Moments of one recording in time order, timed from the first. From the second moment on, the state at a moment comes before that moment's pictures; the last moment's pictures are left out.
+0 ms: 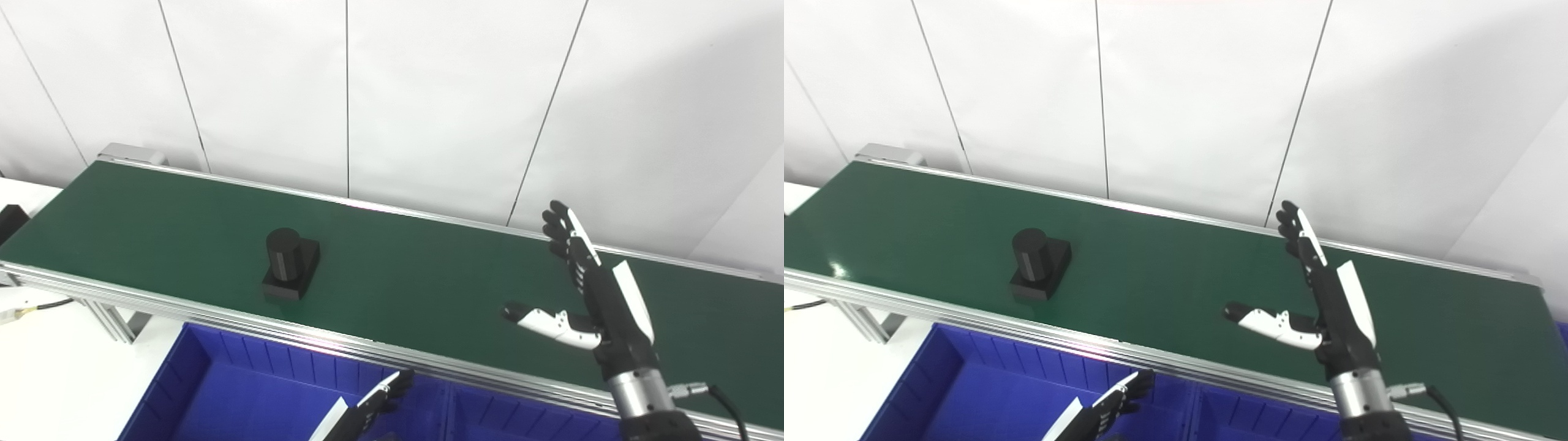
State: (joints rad) left arm 0.28 0.05 -0.29 0.02 0.21 -0.27 -0.11; right arm -0.17 -0.15 0.14 -0.38 -0.26 0.24 0.16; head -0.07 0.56
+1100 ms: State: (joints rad) left arm 0.23 0.08 -0.25 0.10 0.16 -0.32 -0.13; right arm -0.30 -0.01 0.23 -0.06 -0.38 0.24 0.08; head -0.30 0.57
